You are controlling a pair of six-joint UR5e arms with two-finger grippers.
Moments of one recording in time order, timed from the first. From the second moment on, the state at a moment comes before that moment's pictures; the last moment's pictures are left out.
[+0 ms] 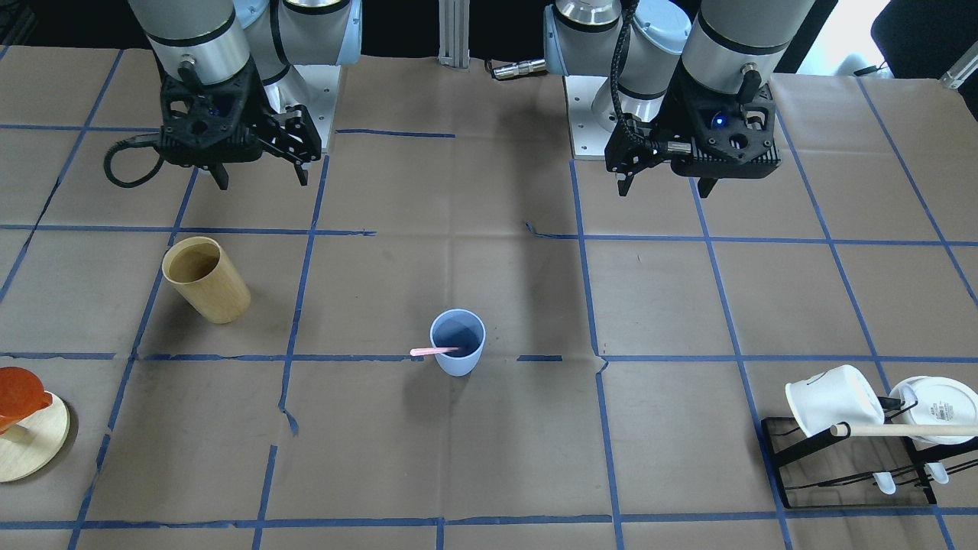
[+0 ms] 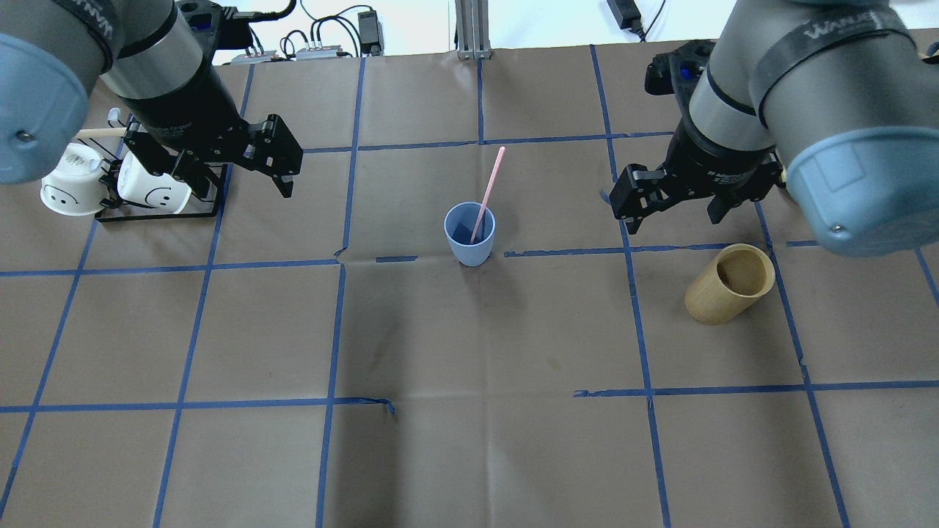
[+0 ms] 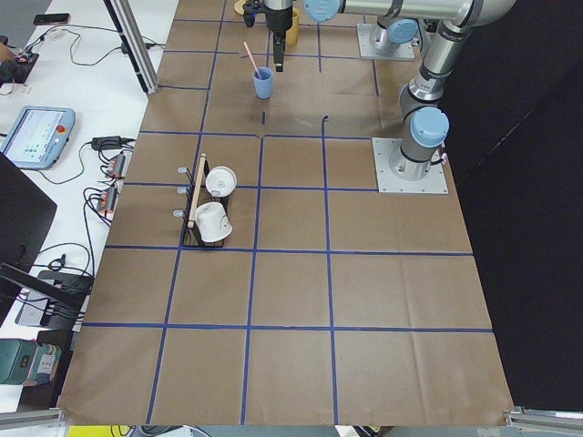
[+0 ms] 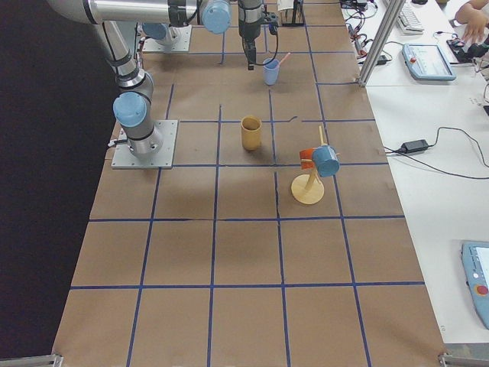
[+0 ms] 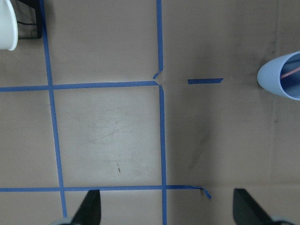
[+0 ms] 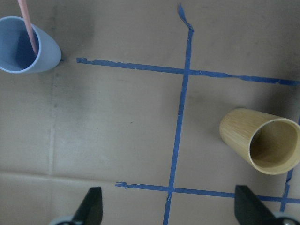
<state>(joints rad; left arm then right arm) -1.58 -1.56 -1.56 -1.61 1.60 0.02 1.61 -1.67 1.74 -1.65 -1.57 -0.05</state>
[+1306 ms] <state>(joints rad) -1.59 -1.56 -1.56 -1.61 1.60 0.02 1.60 -1.68 1.71 -1.53 -1.56 0.04</state>
